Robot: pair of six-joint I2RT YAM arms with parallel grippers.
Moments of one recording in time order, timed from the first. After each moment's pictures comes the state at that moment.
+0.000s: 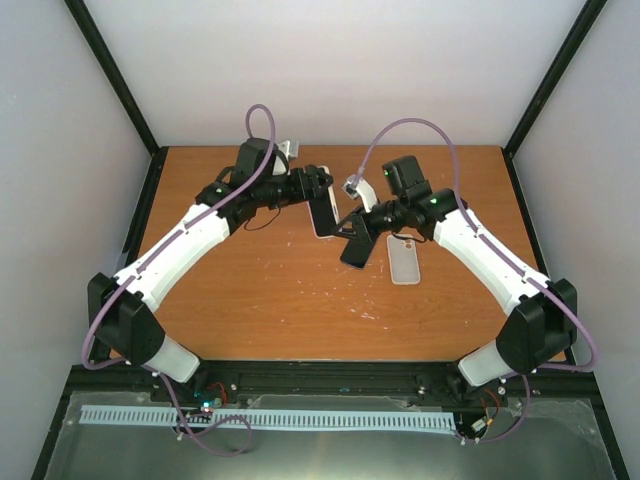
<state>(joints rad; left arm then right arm) -0.54 1.51 1.43 -0.44 0.29 -0.68 0.51 1.49 1.34 -0.70 -0.75 -0.05</state>
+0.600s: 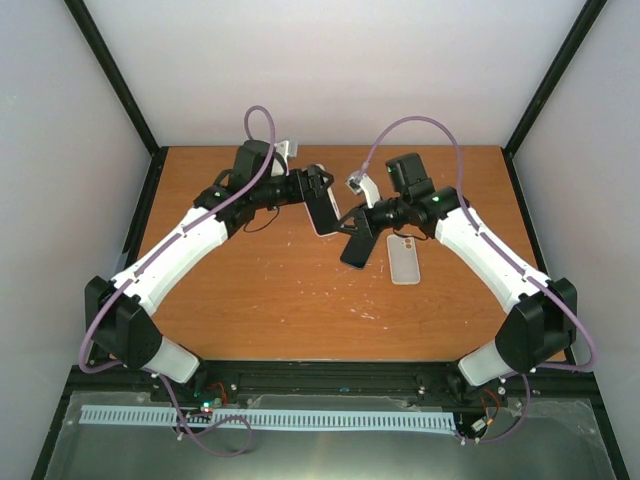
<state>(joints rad) -0.54 1.49 1.39 -0.40 0.27 -0.64 0.49 1.49 1.35 -0.68 -0.74 0.01</state>
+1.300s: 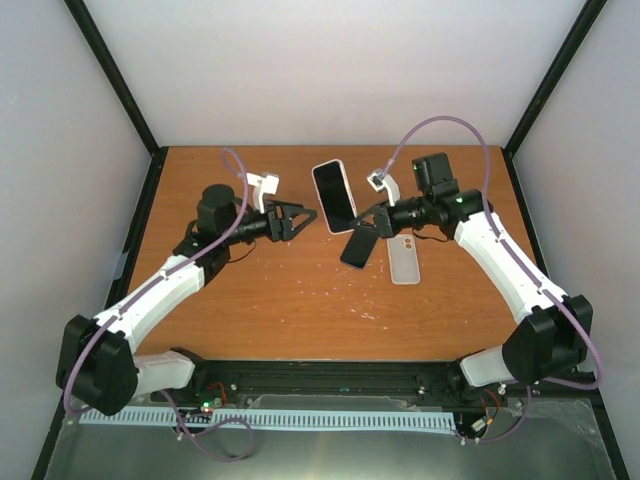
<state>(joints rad) -0.42 1.21 0.87 0.15 0.68 -0.56 0.36 1.43 1.31 -0.72 -0.88 0.01</state>
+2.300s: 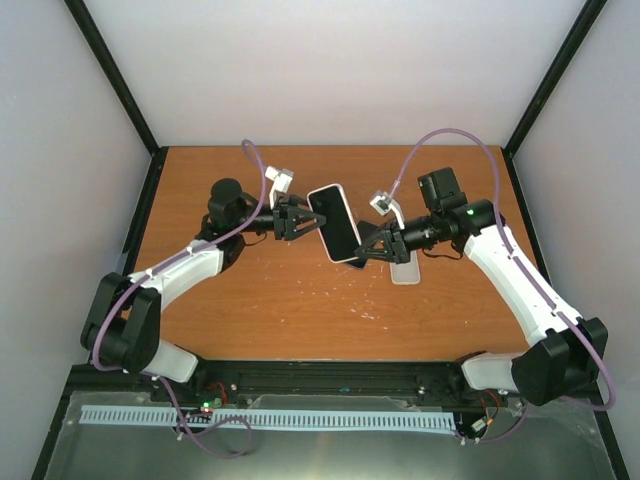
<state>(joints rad) -0.41 1.45 0.85 0.67 1.13 -0.69 0.36 1.32 1.25 -0.96 -1.10 -0.26</state>
